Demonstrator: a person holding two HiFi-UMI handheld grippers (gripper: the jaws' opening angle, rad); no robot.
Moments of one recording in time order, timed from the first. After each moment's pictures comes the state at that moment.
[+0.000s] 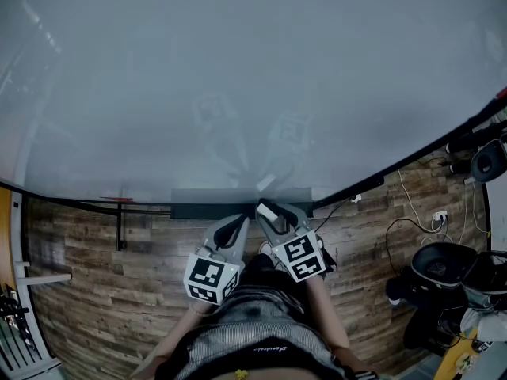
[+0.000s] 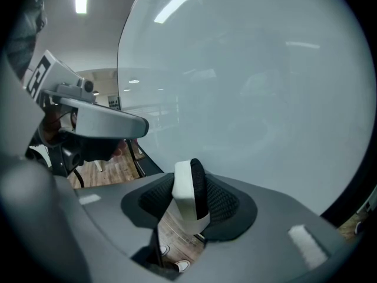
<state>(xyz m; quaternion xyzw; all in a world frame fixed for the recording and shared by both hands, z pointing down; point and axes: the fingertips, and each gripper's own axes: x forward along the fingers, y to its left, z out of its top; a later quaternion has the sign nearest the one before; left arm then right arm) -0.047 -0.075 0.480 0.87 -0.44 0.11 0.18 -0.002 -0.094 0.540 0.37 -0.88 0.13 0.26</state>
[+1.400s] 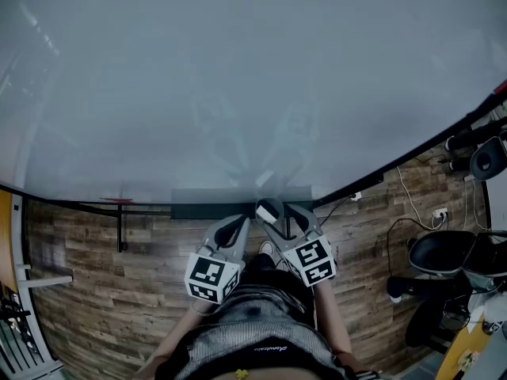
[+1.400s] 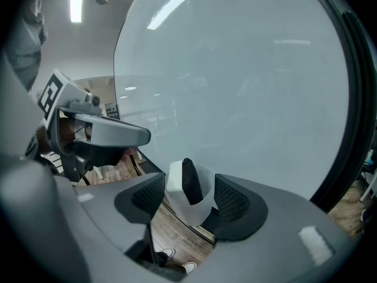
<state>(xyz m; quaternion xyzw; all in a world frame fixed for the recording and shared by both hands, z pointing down) -0.045 -0.073 0.485 0.87 -0.44 0.12 0.19 0.018 -0.083 0.529 0.38 -0.88 0.15 0.23</state>
